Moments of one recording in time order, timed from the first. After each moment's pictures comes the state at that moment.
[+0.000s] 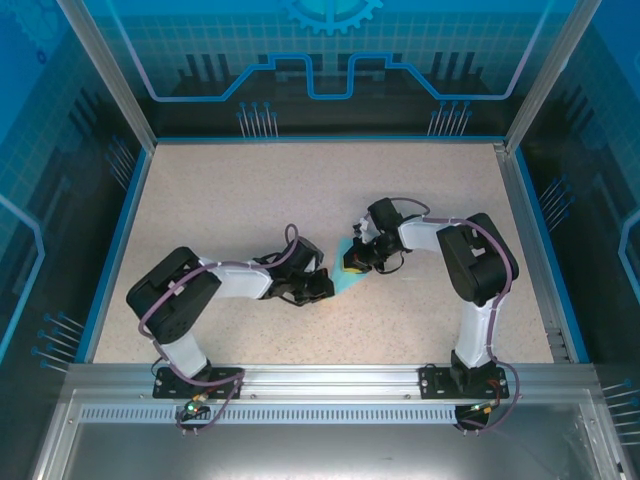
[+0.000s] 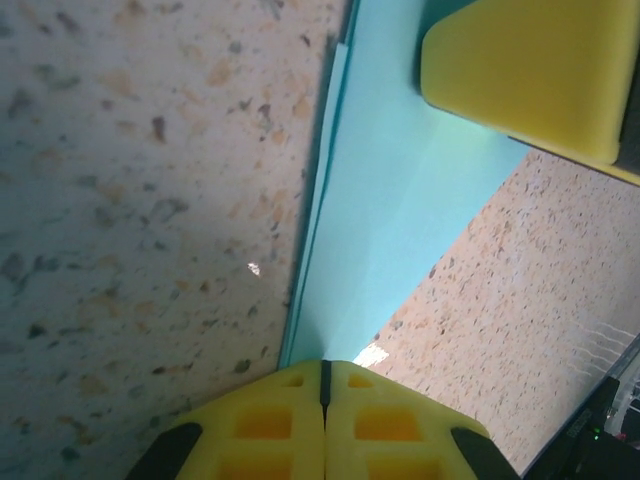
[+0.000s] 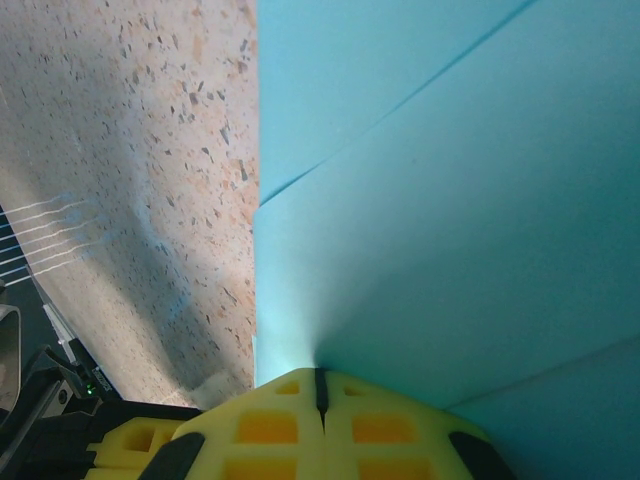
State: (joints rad) left arm -0.70 1.71 0.72 0.02 0.39 -0.98; right arm 0.42 1.96 1.06 -0.37 -0.68 0.55
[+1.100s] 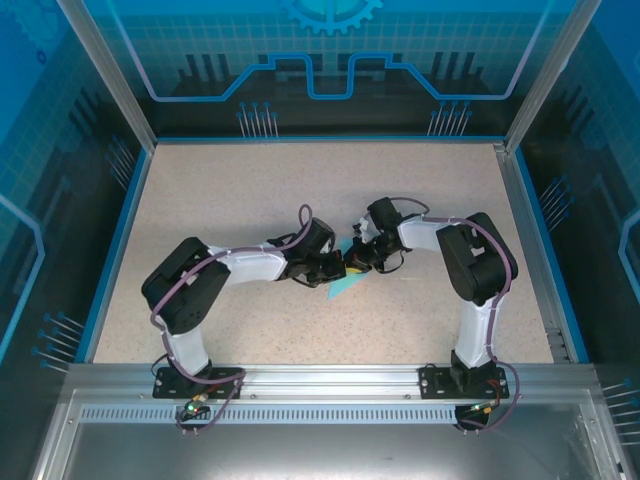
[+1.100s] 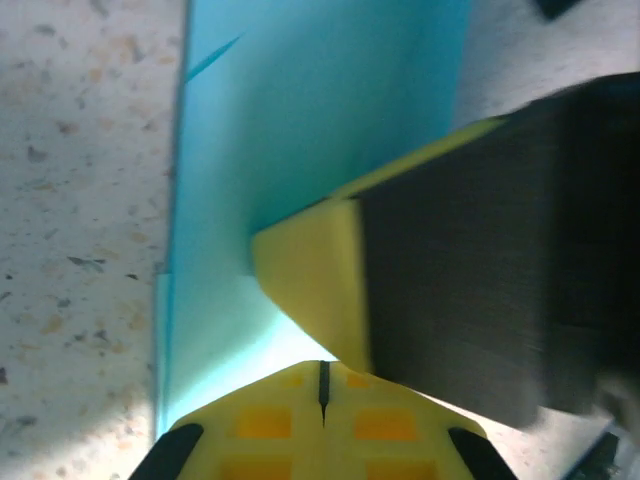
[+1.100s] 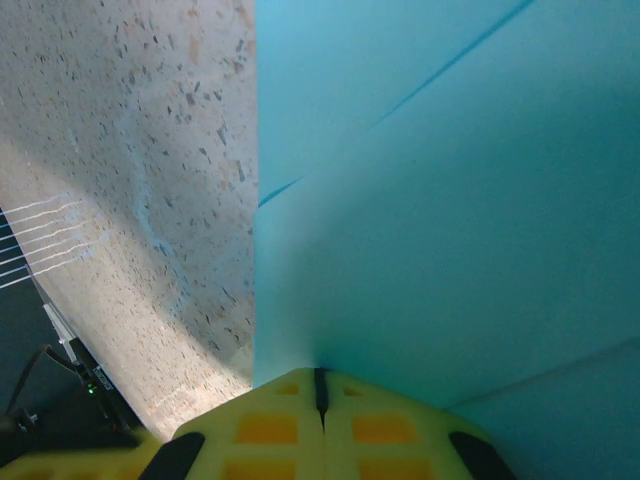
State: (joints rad) left arm -0.70 1.82 0.97 -0.11 0.31 -0.92; right arm 0.42 1.96 1.07 -0.39 -0.68 0.55
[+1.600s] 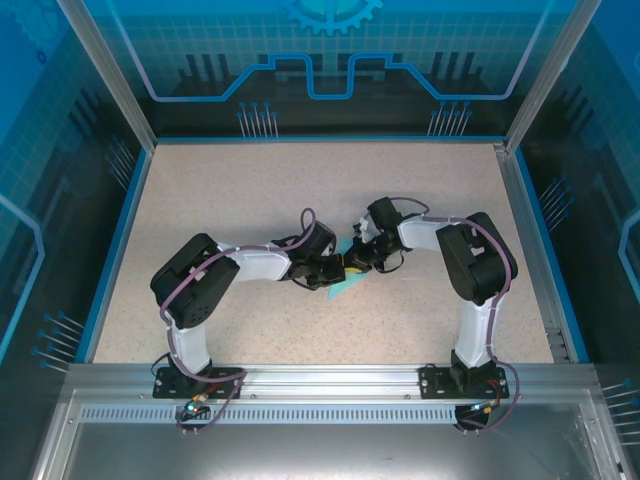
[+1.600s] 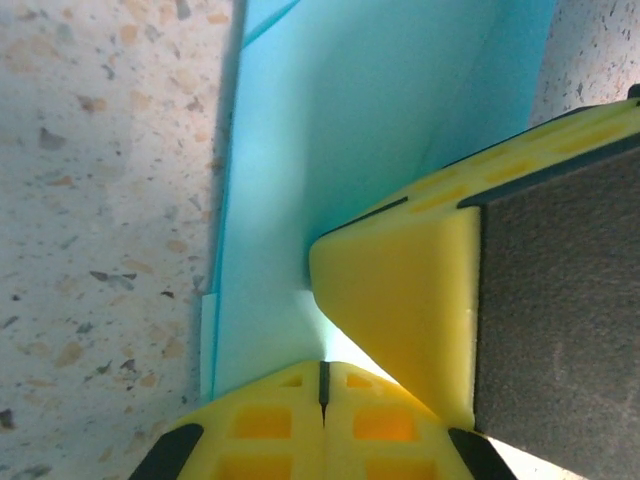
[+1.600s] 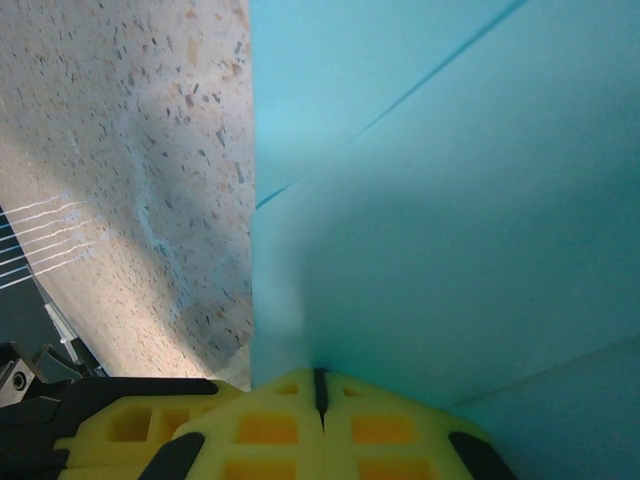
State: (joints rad) left arm -0.70 1.87 0.98 -0.11 0.31 -0.92; right arm 0.42 1.97 1.08 -0.40 -0.68 0.55
